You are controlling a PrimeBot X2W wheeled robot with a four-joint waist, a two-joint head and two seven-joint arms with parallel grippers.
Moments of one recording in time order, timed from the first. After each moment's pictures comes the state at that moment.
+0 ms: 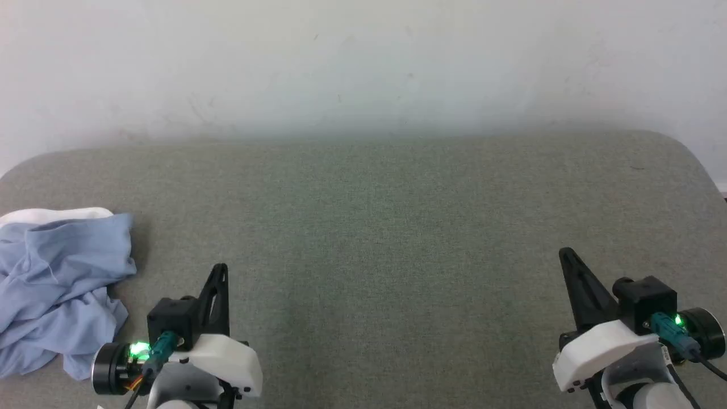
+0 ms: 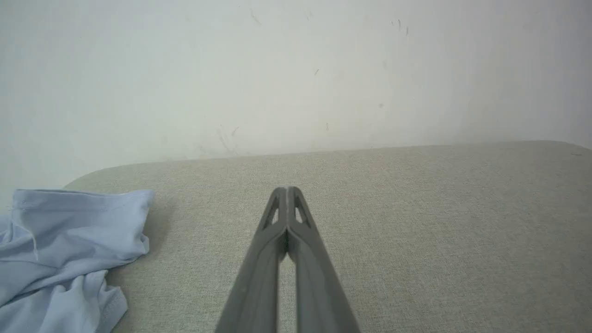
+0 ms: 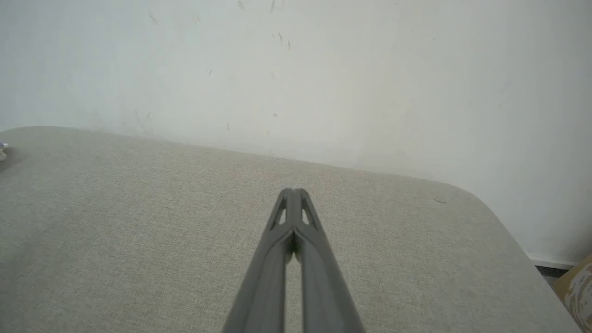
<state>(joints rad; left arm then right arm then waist) 0.01 0.05 0.00 0.00 0.00 0.01 0.00 0.01 -0.05 0.00 0.00 0.01 0.13 0.00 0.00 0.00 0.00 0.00</state>
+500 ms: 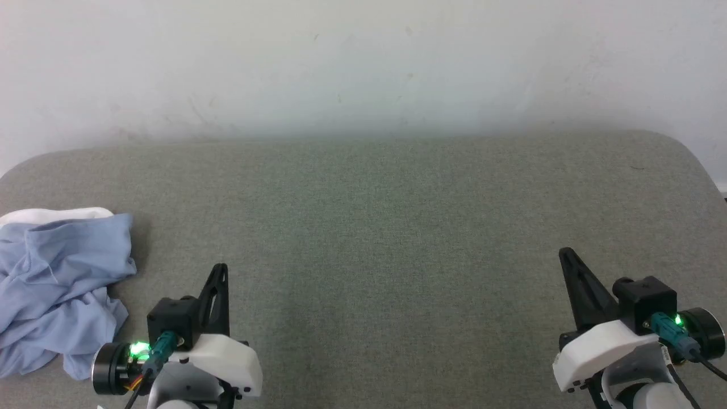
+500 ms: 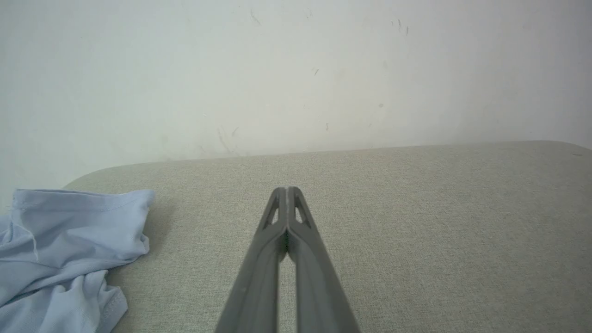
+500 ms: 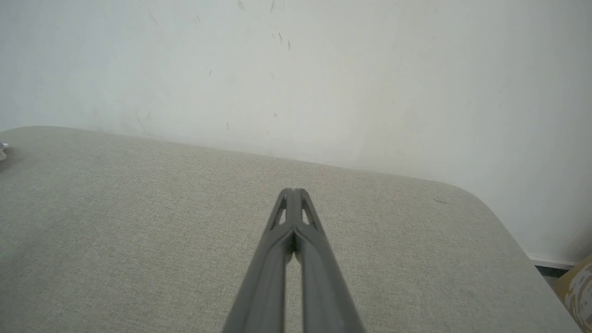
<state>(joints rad) 0.01 0.05 0.00 0.00 0.00 0.01 0.00 0.01 -0.05 0.00 0.00 0.01 0.13 0.00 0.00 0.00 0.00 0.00</state>
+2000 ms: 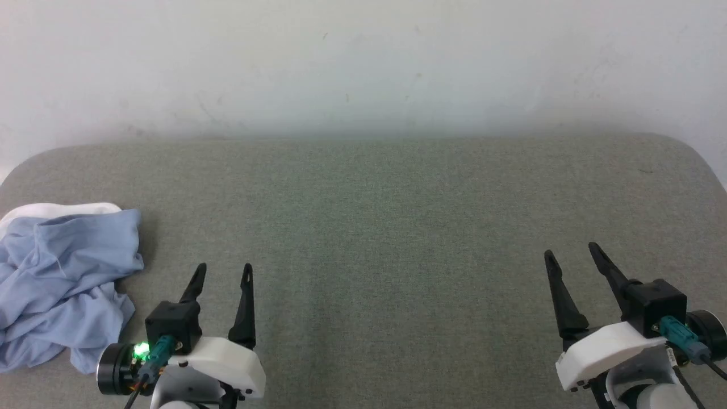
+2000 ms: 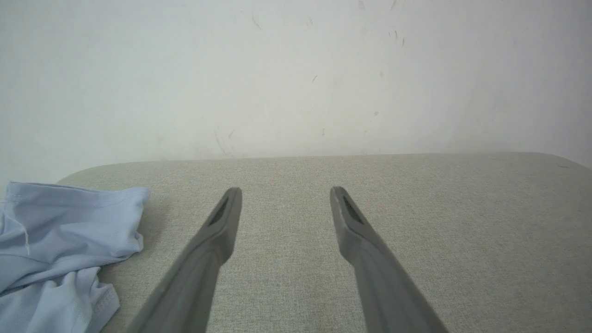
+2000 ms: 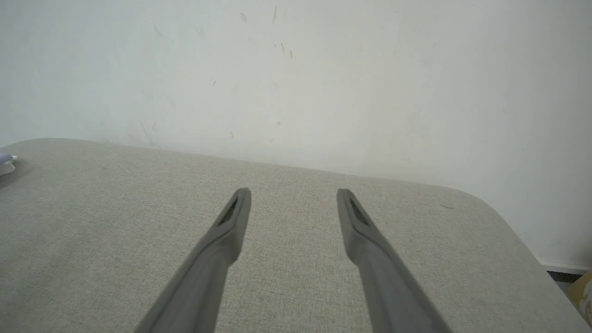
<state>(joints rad) 0.01 0.05 -0.01 0.02 -0.05 -0.01 -0.04 0.01 -0.05 -0.01 0.01 0.03 0.13 -0.04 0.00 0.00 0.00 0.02</state>
